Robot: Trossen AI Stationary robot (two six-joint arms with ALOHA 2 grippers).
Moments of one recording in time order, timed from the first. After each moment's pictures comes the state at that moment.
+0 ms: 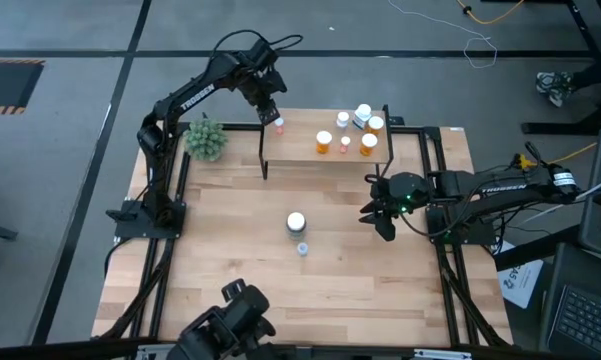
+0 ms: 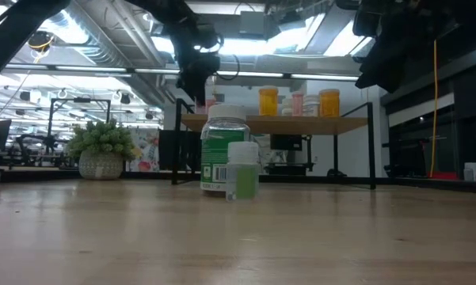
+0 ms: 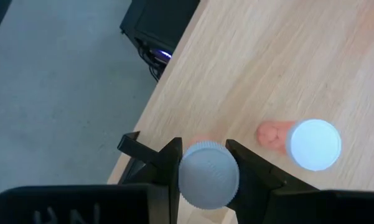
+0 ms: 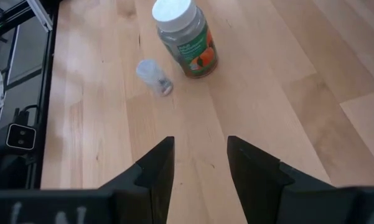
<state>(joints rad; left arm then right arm) 0.80 1.95 2.01 -1.12 0.08 0.29 0.03 0.97 0.69 -0.45 -0.08 0.44</state>
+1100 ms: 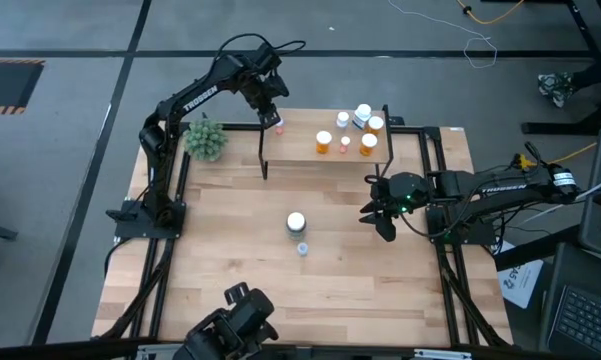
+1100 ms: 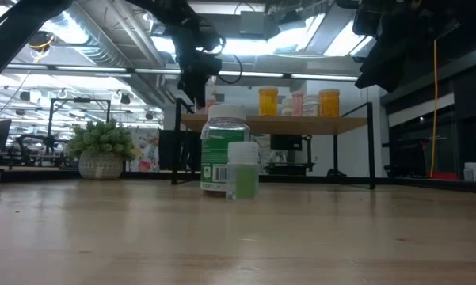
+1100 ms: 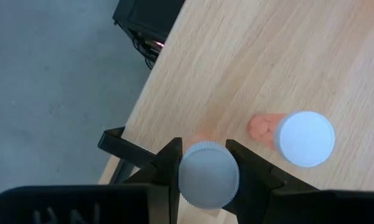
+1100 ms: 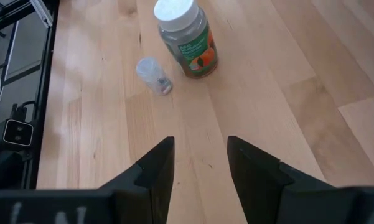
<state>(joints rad) 0.78 1.96 2.01 -1.15 0.07 0.30 0.03 0.97 0.69 -0.45 -0.08 0.41</state>
